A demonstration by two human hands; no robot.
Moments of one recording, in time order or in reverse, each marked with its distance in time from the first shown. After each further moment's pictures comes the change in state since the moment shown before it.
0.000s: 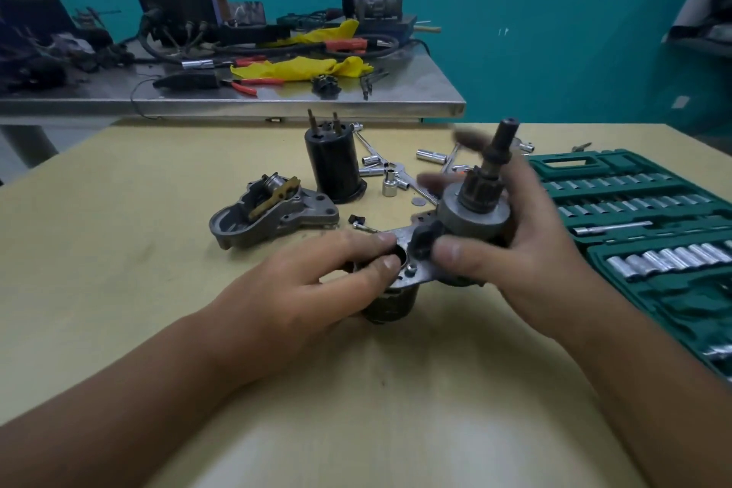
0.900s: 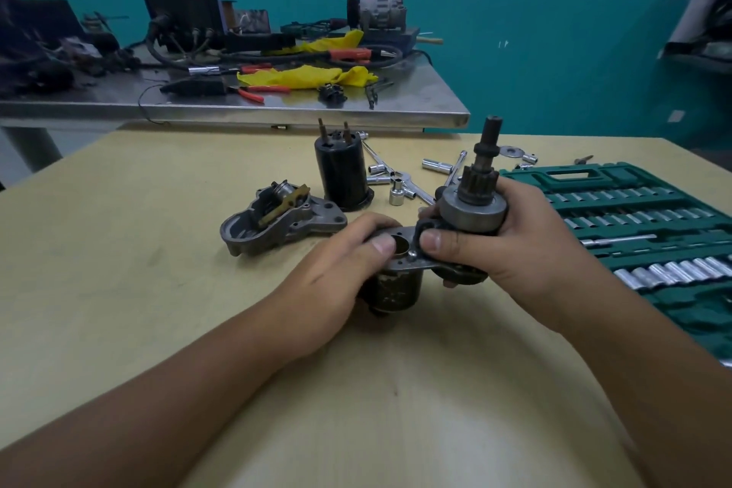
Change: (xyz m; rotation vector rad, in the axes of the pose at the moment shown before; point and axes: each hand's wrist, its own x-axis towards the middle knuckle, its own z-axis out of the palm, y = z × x) left_hand 0.032 0.010 0.009 -0.455 -0.010 -0.272; right_hand 0.019 -0.009 0.012 -0.062 0.067 0.303
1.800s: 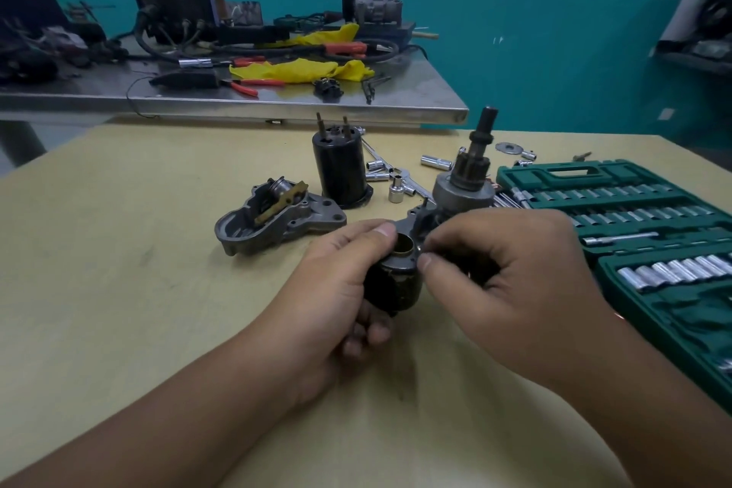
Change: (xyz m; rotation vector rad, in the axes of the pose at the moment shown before) left_hand -0.010 0.020 0.021 -0.537 0.217 -0.388; right_hand -0.029 -0.006 0.026 -0.734 0.159 -0.582
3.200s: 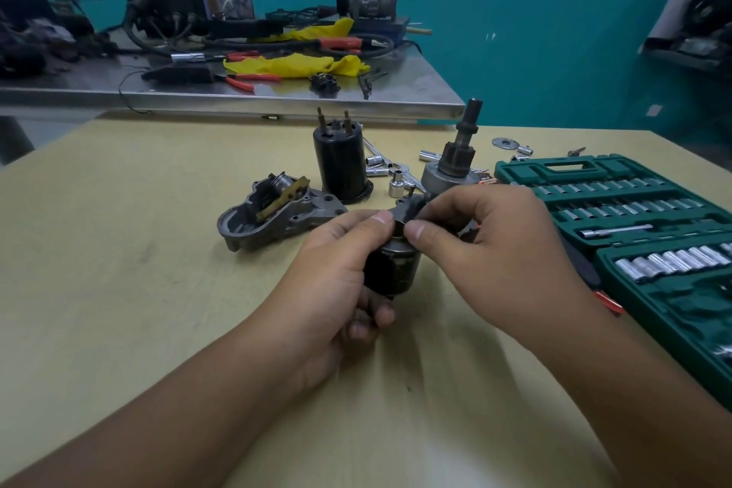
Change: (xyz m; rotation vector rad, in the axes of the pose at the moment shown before) left_hand 0.003 0.002 -0.005 -0.029 0.033 0.000; right_hand 0.015 0.001 0.016 0.127 -0.026 0.400
